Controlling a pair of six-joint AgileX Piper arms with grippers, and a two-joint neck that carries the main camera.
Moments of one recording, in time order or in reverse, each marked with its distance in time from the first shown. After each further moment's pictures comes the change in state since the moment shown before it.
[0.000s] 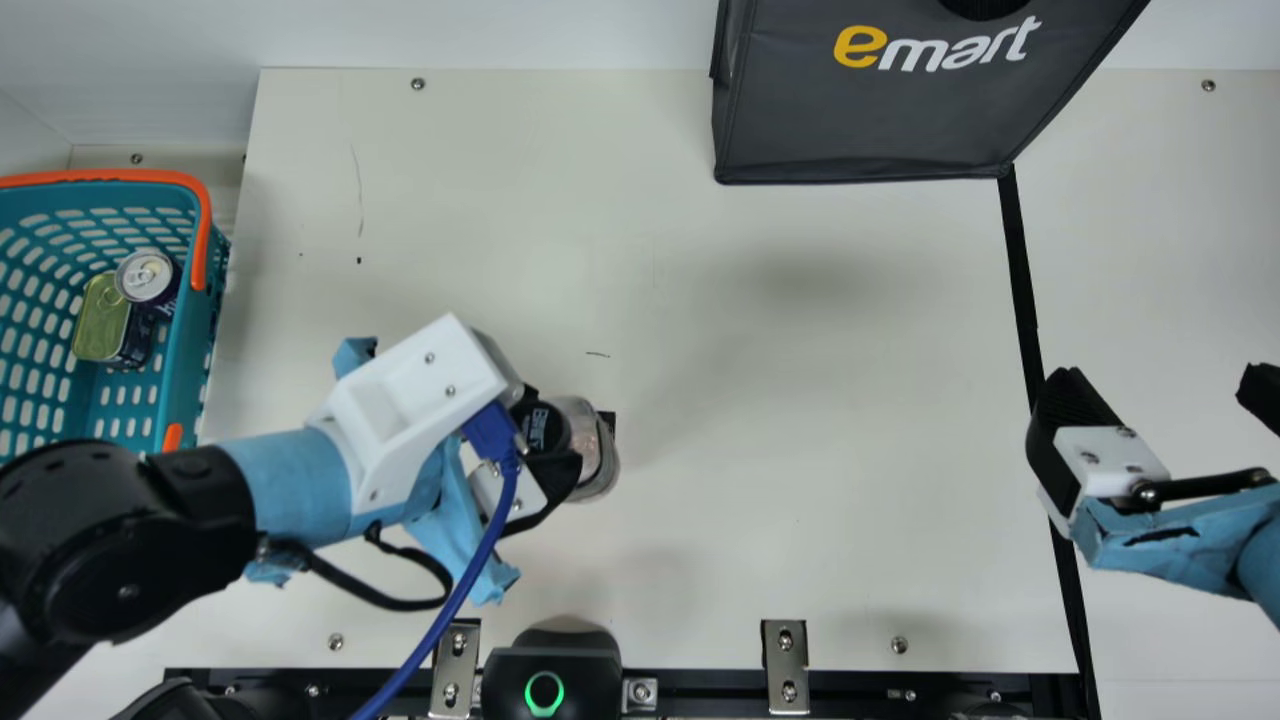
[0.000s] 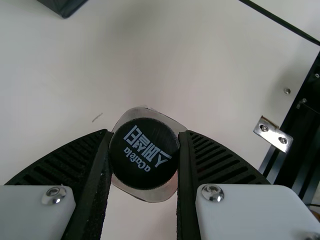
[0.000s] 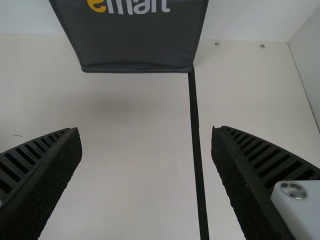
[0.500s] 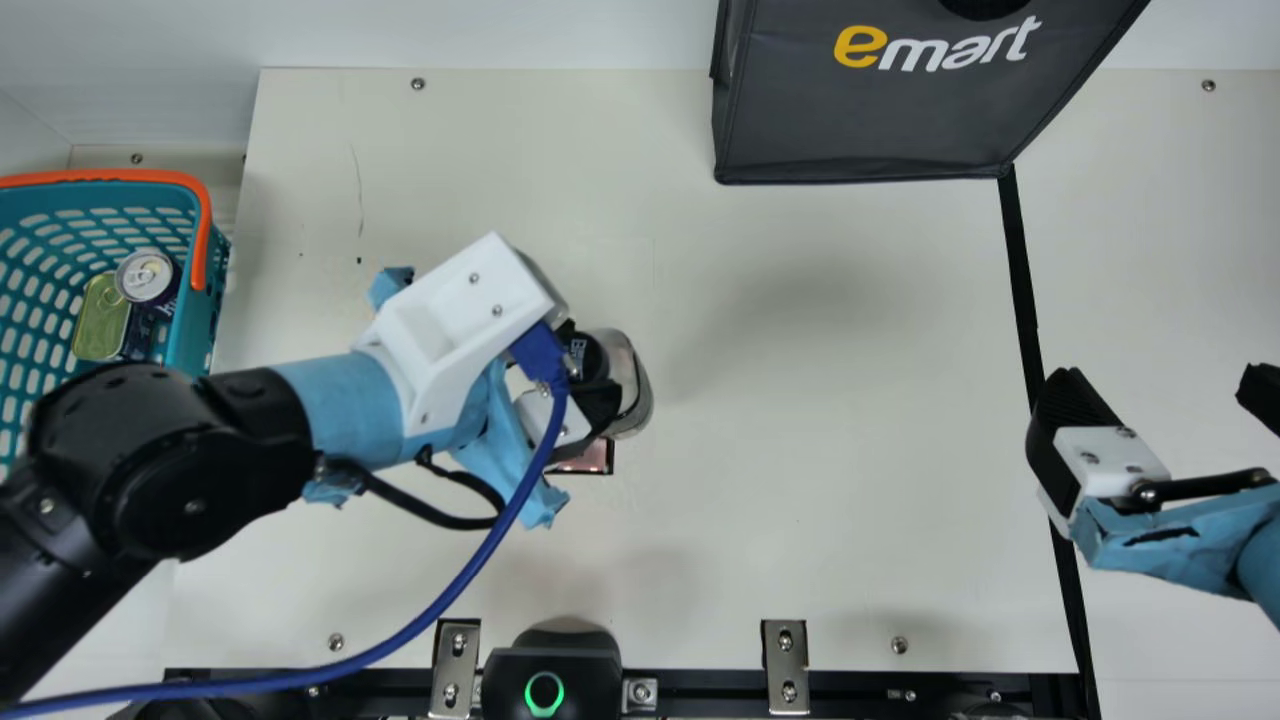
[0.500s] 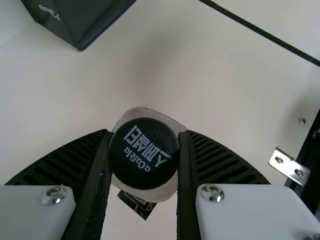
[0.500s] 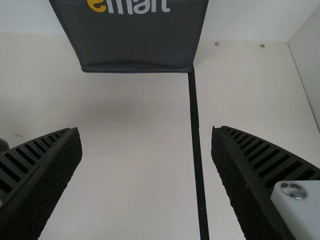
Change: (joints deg) left arm -0.2 8.0 -7.4 0.9 -3.3 0.2; right arm 0.0 0.0 0.0 0.0 0.1 0.0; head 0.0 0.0
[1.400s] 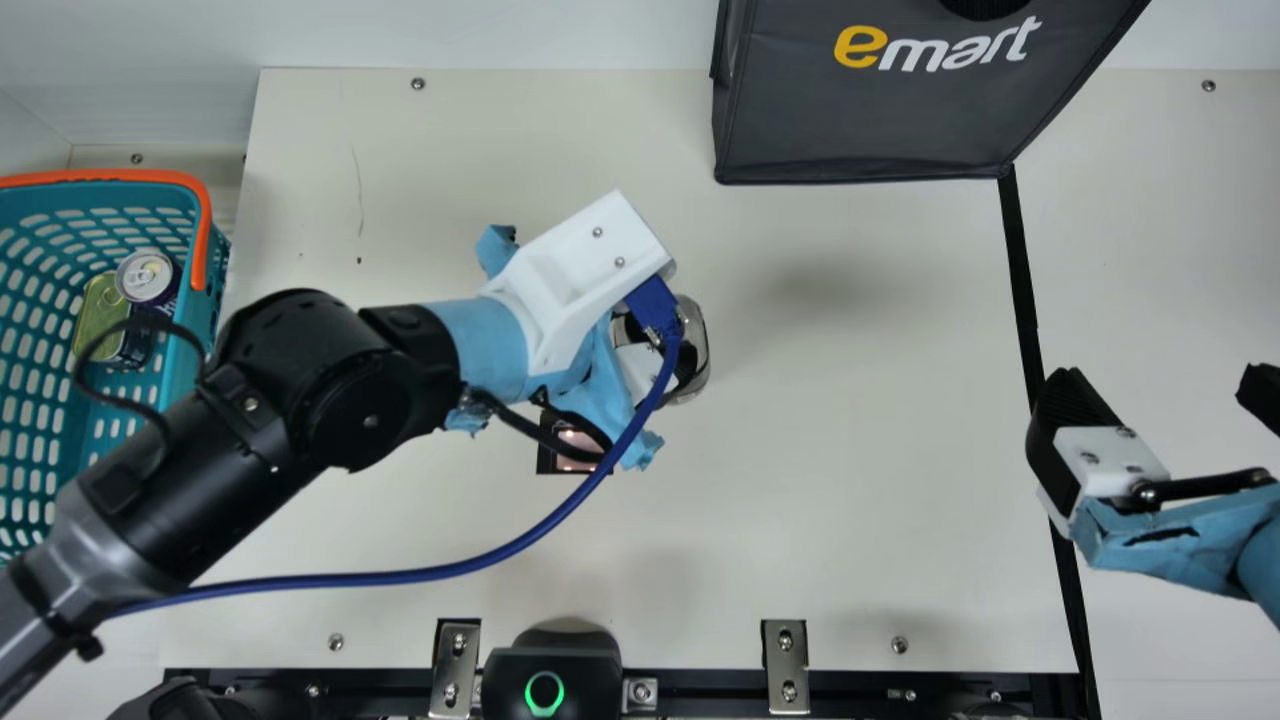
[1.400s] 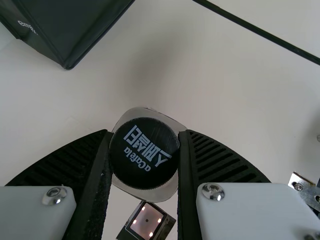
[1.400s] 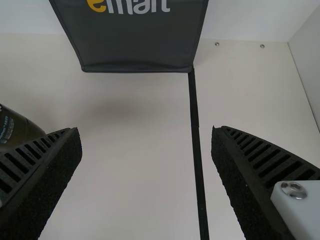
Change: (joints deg) left arm -3.6 12.5 -7.1 1.7 -4.5 -0.8; right arm 0.0 0.0 0.0 0.0 0.0 0.0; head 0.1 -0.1
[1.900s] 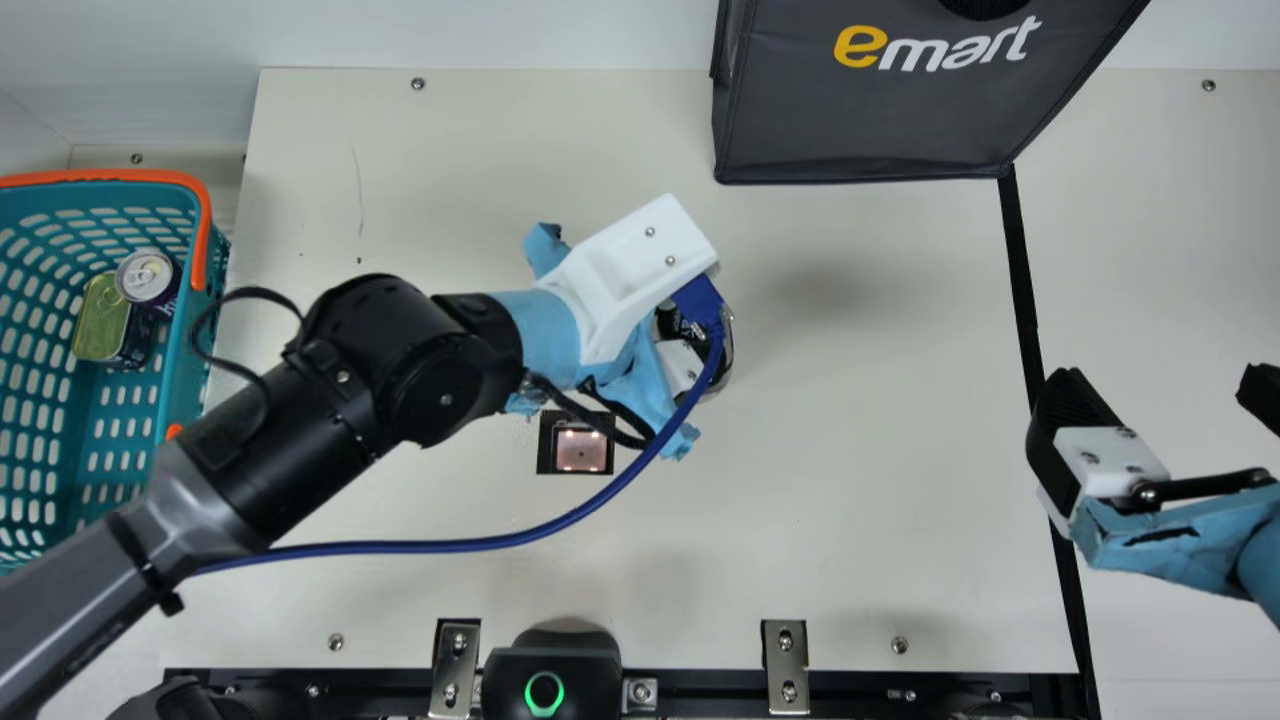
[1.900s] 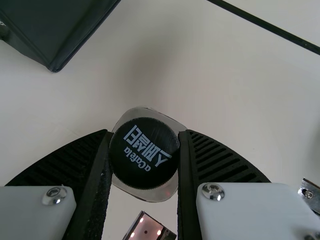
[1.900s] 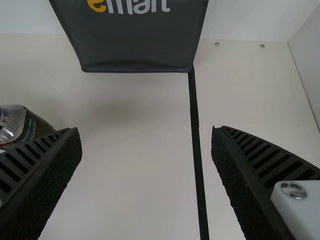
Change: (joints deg) left arm -1.7 5.6 -2.3 0.7 -1.9 0.0; right arm 0.0 0.0 0.0 0.0 0.0 0.0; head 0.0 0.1
